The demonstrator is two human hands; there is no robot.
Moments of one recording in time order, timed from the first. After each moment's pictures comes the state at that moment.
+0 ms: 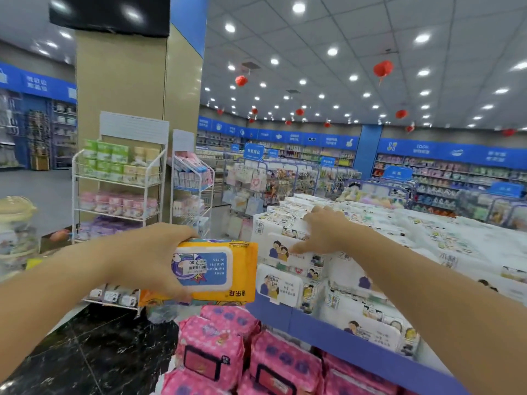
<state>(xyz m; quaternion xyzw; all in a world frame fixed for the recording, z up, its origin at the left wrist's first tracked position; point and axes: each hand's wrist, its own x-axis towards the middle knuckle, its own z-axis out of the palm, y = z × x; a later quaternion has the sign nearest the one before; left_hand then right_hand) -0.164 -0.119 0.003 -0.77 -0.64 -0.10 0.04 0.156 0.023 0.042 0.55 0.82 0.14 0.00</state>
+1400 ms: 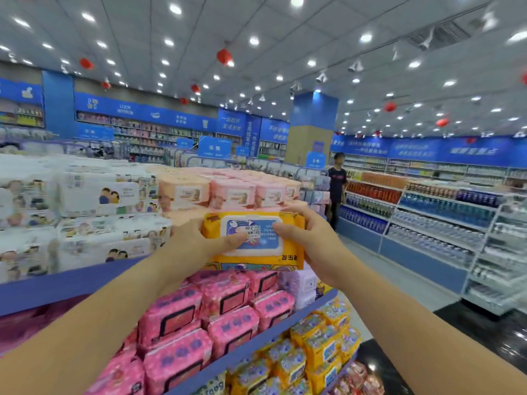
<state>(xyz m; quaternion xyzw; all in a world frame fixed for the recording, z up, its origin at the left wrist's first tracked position) 0.552 -0.349 -0.045 -0.77 -0.11 -0.27 -0.57 0.722 -0.530 -0.030 0.62 0.40 -0.16 -0.66</state>
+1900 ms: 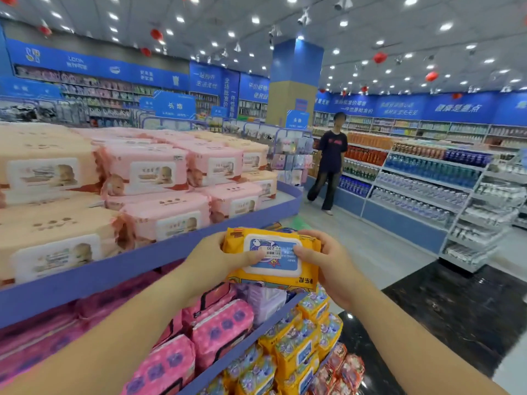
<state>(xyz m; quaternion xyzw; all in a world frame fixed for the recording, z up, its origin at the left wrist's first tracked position) 0.875 -0.350 -0.120 -0.76 -0.12 -0.16 -0.62 1.022 -0.548 -0.136 0.63 0.26 -0.20 -0.70</state>
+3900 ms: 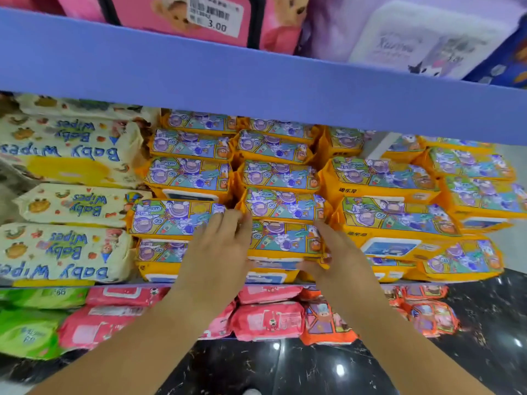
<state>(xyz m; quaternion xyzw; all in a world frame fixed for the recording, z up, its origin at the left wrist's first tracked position) 0.997 -0.465 -0.667 -0.88 -0.46 -0.08 -0.07 1.200 -0.542 -0.647 0.80 0.52 -0.25 -0.18</state>
